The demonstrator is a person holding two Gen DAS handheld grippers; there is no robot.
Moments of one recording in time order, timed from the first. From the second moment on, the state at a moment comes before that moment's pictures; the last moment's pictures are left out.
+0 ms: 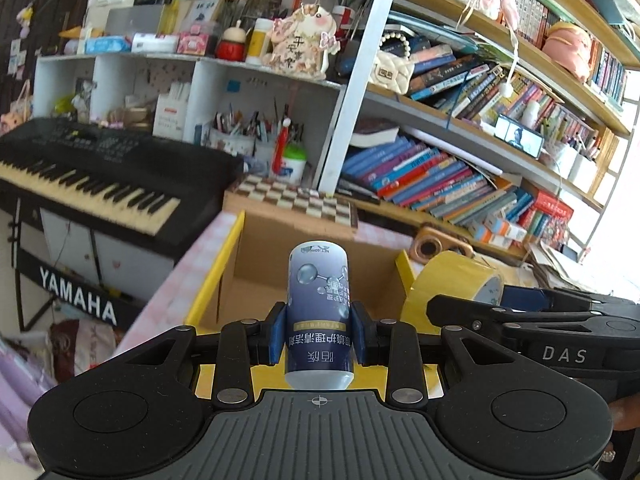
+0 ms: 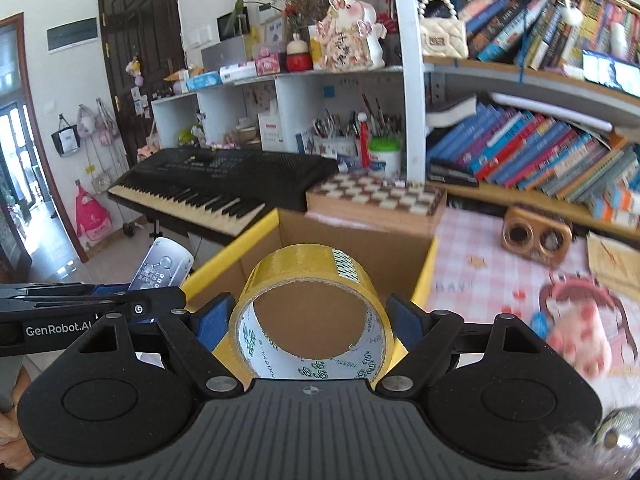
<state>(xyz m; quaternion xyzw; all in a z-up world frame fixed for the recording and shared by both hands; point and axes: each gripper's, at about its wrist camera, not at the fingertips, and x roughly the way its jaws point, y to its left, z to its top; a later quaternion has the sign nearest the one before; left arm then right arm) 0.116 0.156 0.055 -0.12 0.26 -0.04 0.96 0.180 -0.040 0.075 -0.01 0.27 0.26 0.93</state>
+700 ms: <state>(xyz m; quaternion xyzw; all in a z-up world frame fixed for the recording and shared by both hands) 0.244 0.152 -0.005 -0.04 0.37 0.01 0.93 0.342 0.008 0.014 -0.14 0.37 0.32 0.86</state>
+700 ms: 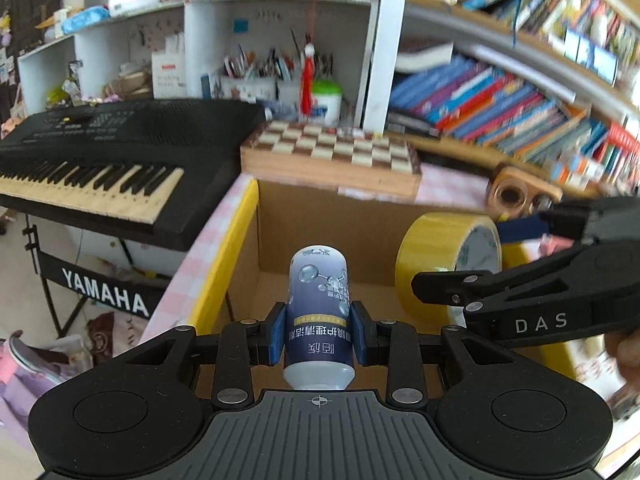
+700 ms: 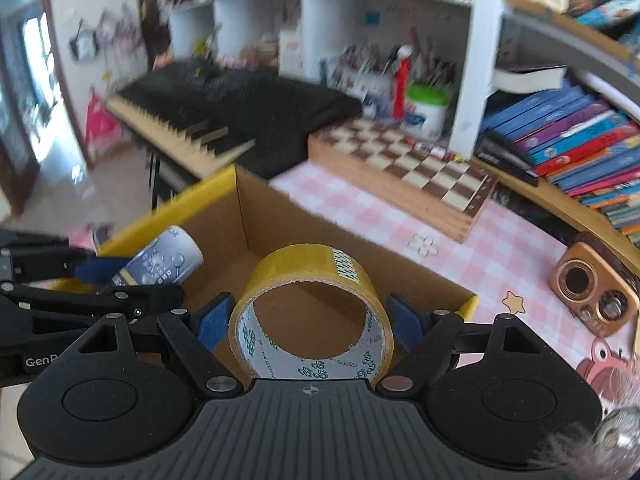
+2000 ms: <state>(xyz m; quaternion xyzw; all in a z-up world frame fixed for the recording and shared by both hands) 0.215 0.136 0.029 -0.03 0.32 0.01 0.95 0.328 -0.020 0.040 -0.12 0.31 0.29 0.90</state>
